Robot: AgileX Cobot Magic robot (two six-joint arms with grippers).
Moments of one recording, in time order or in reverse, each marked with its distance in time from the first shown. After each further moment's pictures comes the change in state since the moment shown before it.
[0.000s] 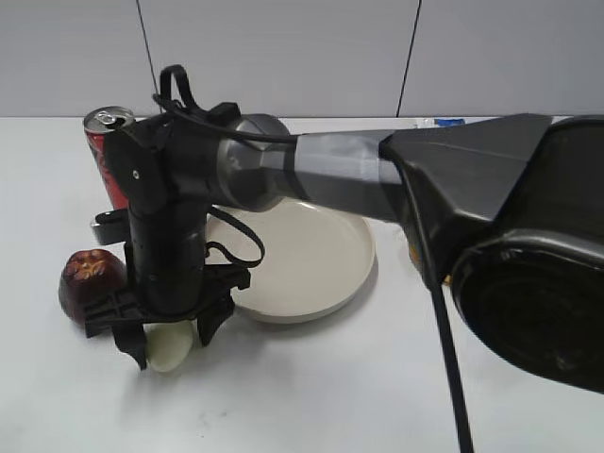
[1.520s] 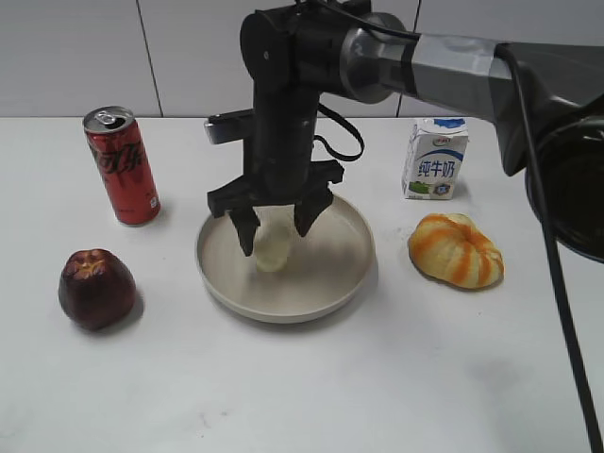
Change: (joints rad) left arm 0.000 0.000 0.000 0.000 0.000 0.000; right arm -0.267 -0.038 -0.094 -0.096 0.129 -0.213
